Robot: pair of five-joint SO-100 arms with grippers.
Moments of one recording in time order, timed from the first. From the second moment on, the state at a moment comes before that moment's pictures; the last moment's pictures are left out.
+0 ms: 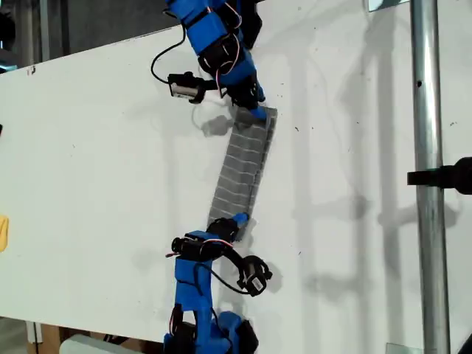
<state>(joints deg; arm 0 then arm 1) -1.3 72.3 67.6 95.0 -64.1 -24.5 128.0 136.5 67.5 107.8</state>
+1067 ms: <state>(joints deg) 2.4 168.2 169.7 63.5 -84.4 -51.0 159.1 146.4 85.9 133.8</state>
